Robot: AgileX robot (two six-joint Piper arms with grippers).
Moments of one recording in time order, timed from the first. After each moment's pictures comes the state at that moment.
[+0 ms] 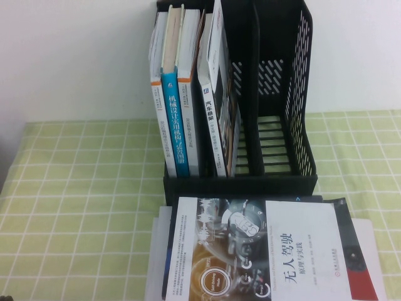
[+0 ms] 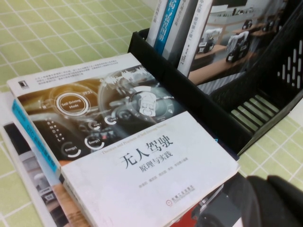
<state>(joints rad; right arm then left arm) 1.14 0.37 -0.45 -0.67 0.74 0.39 -0.12 -0.01 0.03 -0.07 0.38 -0.11</state>
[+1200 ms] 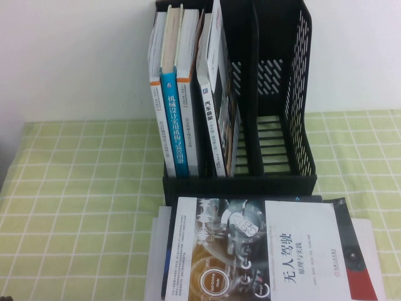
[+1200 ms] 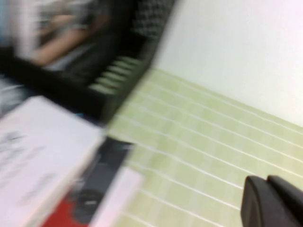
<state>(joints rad) 0.68 0.33 -0.45 -0.65 0.74 0.39 -0.13 -0.01 0.02 -0.06 0.38 -0.16</state>
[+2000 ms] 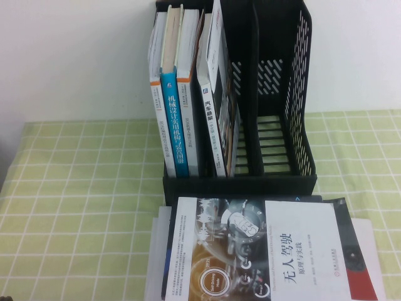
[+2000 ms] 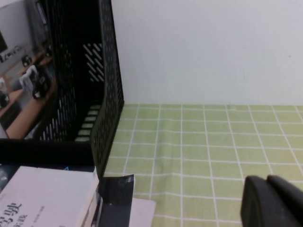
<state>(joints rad) 0.13 0.11 -0.31 -0.11 0.53 0.12 -0.13 -0.01 0.02 -0.05 0.38 -0.16</state>
